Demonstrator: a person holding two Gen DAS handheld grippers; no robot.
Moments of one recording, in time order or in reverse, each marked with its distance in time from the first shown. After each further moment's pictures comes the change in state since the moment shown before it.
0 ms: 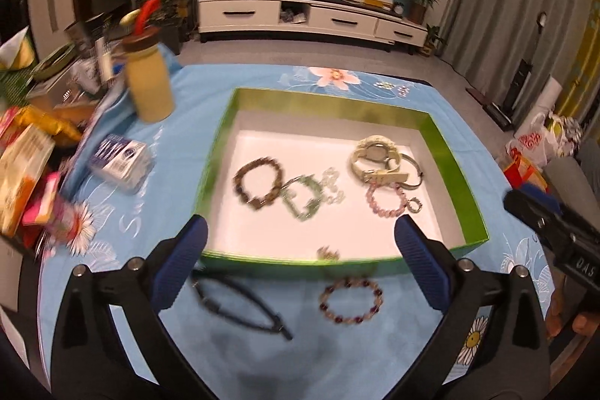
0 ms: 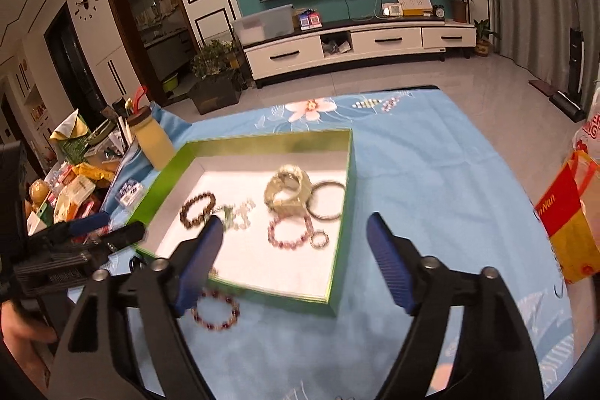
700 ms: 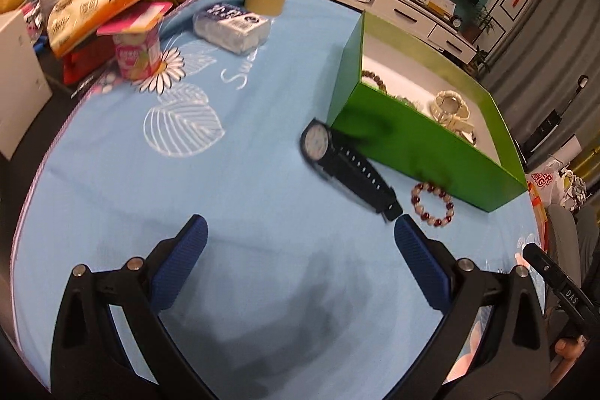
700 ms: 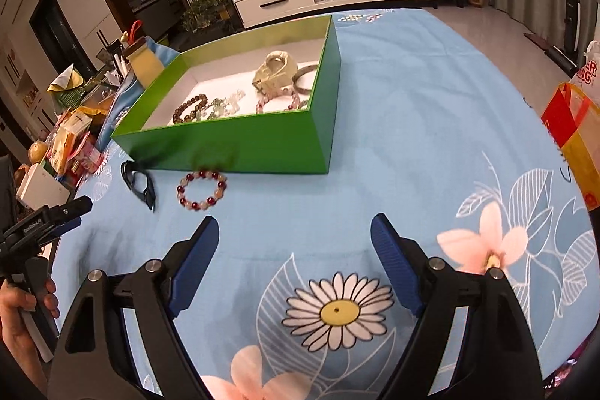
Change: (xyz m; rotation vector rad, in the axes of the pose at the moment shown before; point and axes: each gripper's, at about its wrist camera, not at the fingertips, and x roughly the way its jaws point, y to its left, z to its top) left arm -0.024 0.094 -0.105 -0.287 0.108 0.033; right arm -0.013 -0.007 -0.096 0.049 0.186 -0.008
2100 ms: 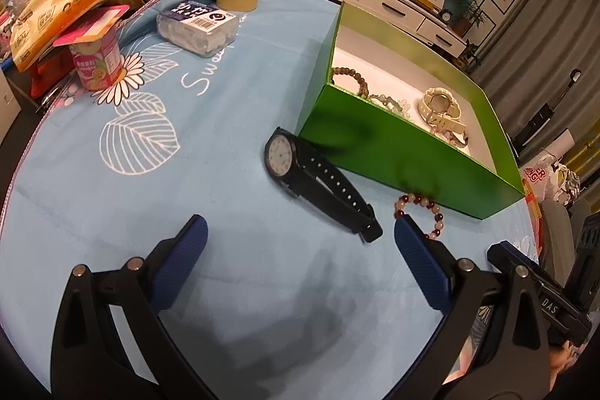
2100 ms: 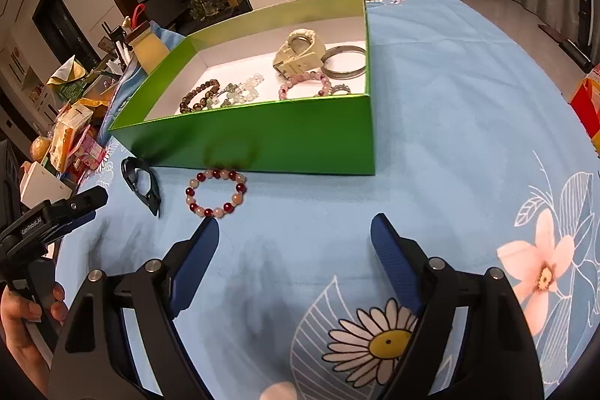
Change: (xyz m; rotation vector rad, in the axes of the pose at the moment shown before) left arm 0.026 -0.022 0.016 0.029 0.014 -0.041; right arm 0.041 0.021 0.010 0.000 0.049 0.042
